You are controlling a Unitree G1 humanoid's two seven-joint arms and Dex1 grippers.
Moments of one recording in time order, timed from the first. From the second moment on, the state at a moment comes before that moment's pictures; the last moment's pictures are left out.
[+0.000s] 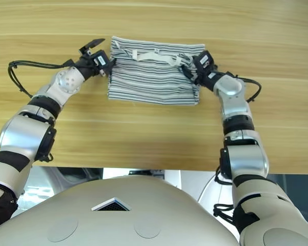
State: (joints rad) left arm -0.72 0.32 -0.36 1.30 0.46 -0.65 -0.10; right arm -0.46 -0.40 0.07 0.87 0.01 -0.24 0.64
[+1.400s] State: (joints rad) left arm -0.54 0.19 0.44 0.99 -0.71 -0.36 -1.46; right arm -0.45 -0.46 0.11 0.79 -0.33 -0.74 0.41
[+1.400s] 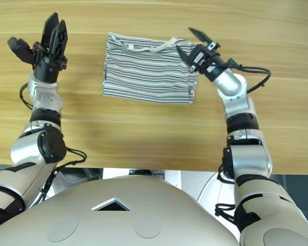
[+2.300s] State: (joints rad) left arm -0.50 0.15 0.40 1.02 -0.58 -0.46 -1.40; right arm 0.09 -0.92 0.44 -0.06 -0.05 -0.66 0.92
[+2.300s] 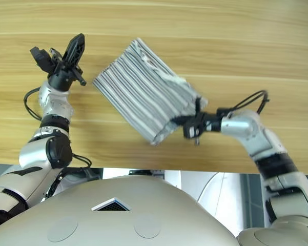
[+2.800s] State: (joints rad) left arm -0.51 0.14 0.40 1.05 -0.55 -0.48 -1.38; right arm -0.12 -0.64 0.34 -0.17 0.01 -0.37 0.77
